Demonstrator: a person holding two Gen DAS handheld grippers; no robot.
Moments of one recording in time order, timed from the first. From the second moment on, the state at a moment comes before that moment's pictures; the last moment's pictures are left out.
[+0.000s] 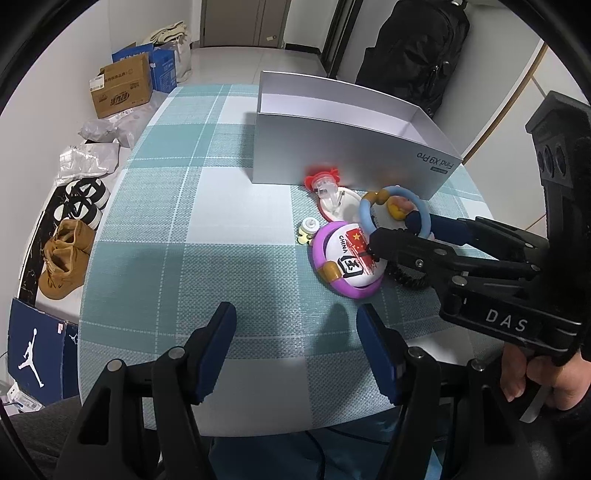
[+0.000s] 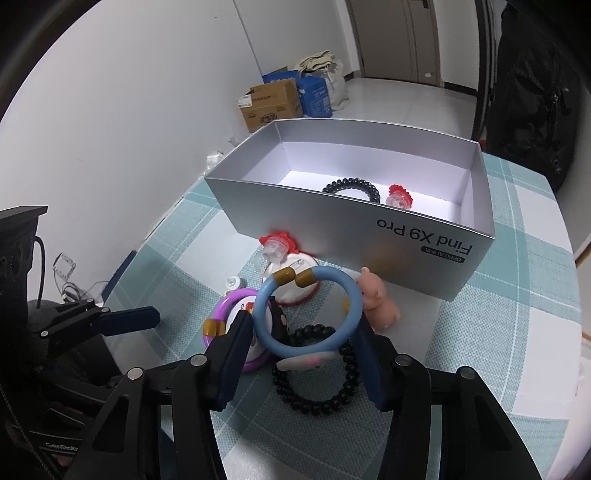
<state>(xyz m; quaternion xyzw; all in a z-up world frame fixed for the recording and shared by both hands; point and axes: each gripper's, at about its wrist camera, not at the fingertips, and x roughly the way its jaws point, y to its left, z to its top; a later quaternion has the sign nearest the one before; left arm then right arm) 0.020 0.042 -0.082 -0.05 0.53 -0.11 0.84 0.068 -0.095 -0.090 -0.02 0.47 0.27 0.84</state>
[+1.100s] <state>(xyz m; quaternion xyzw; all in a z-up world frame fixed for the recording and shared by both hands) 0.027 0.026 -0.081 -0.06 0.53 -0.12 0.84 0.085 -0.155 -0.097 0.20 0.49 0.31 0.79</state>
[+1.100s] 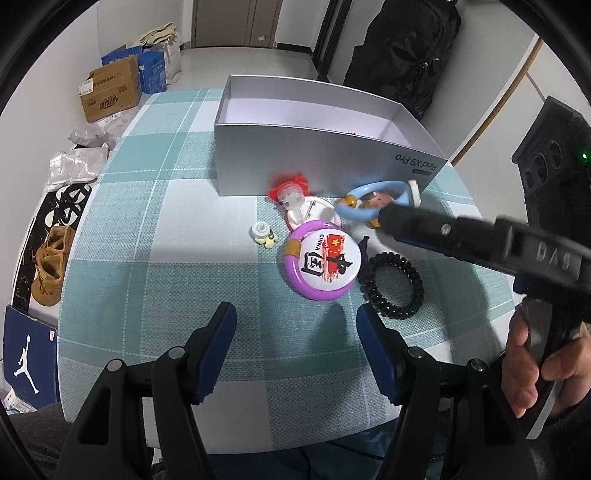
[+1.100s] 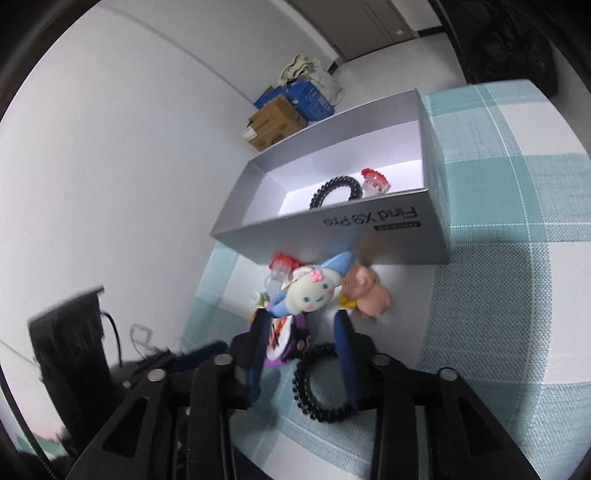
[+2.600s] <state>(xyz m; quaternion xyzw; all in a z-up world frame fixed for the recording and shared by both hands) 0.025 0.000 -0.072 -0.04 0.53 -0.16 0.83 0.062 -0.219 -0.057 0.27 0.43 0.33 0.79</state>
